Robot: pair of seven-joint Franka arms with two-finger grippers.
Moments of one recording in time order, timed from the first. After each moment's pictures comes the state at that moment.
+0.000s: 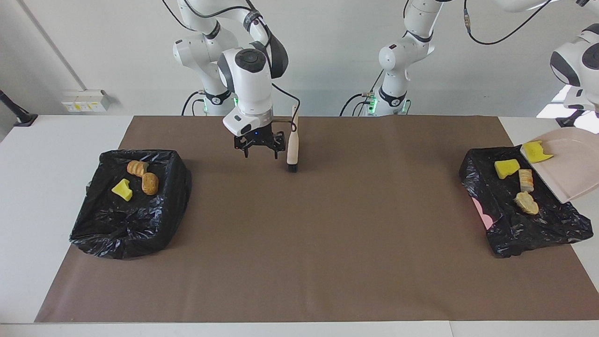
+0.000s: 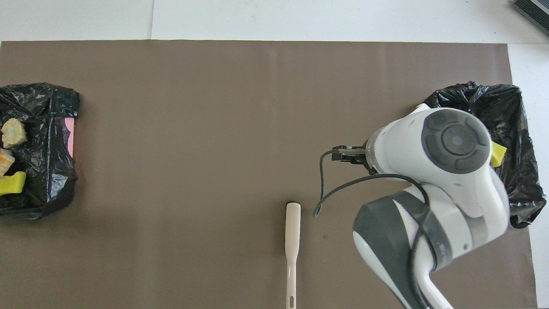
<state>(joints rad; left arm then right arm) 0.40 0.05 -0.02 -1.80 1.04 2.14 1.59 0.25 -0.01 0.09 -1.86 -0.06 1.92 0.48</state>
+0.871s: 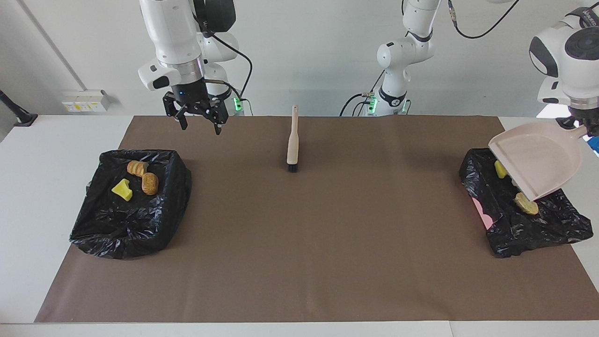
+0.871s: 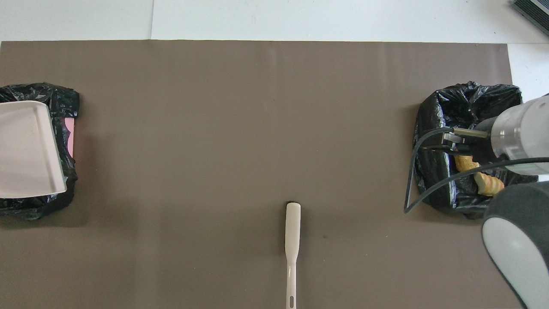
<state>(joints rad) 0.23 -0.01 -0.04 -1.82 0.45 1.85 1.40 0.04 -0.11 0.09 -1.72 -0.02 1.68 0.38</state>
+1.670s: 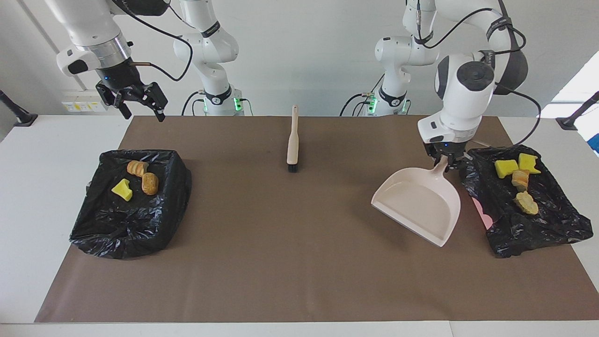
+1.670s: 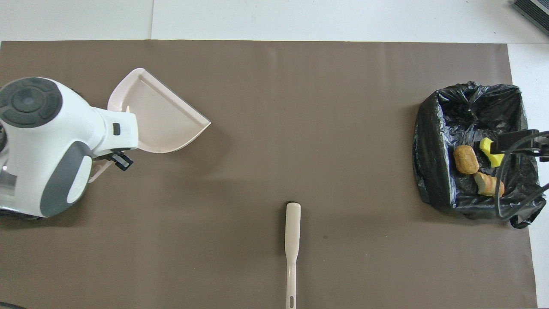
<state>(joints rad) -0.23 0.07 -0.05 -1.90 0.21 1.92 0.34 -0.02 -0.12 -0.06 -1.69 0.03 1.63 0.08</state>
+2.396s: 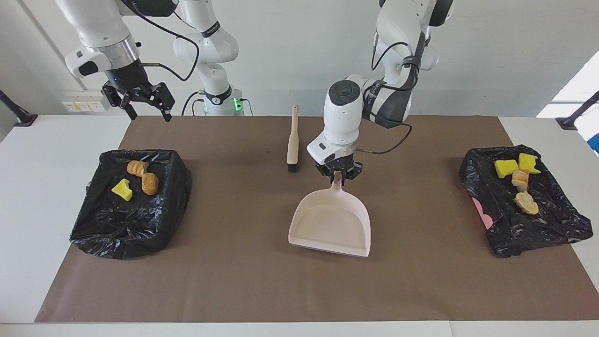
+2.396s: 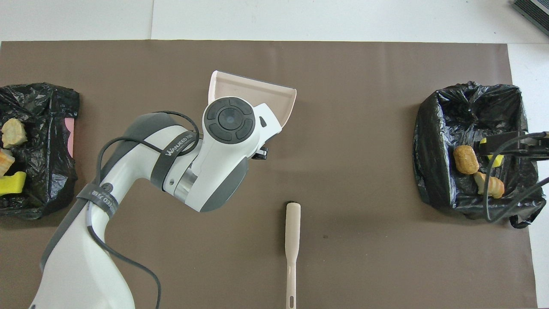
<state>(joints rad) -0.59 0.37 -0.05 -1.60 0.09 1.99 -0.42 0.00 -0.12 -0.04 -1.69 0.03 1.63 0.08</state>
